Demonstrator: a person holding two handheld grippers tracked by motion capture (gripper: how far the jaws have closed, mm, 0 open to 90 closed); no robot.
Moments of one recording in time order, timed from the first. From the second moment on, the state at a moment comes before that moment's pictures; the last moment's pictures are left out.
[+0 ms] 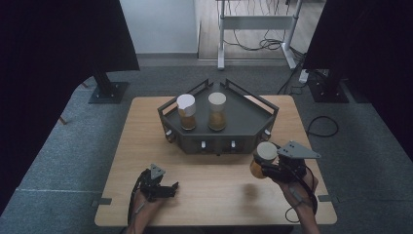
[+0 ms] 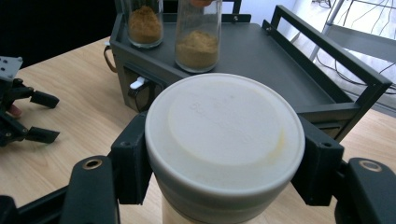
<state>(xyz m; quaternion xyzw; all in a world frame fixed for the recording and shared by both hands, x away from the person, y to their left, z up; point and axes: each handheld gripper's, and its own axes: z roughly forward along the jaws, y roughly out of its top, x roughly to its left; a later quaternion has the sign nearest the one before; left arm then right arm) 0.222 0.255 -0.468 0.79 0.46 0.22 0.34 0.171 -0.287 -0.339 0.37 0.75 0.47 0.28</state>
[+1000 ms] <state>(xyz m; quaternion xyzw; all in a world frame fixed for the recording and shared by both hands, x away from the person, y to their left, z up) 0.223 0.255 -0.467 0.79 0.46 0.21 0.34 0.200 -0.285 -0.320 0.37 0.75 0.47 0.29</state>
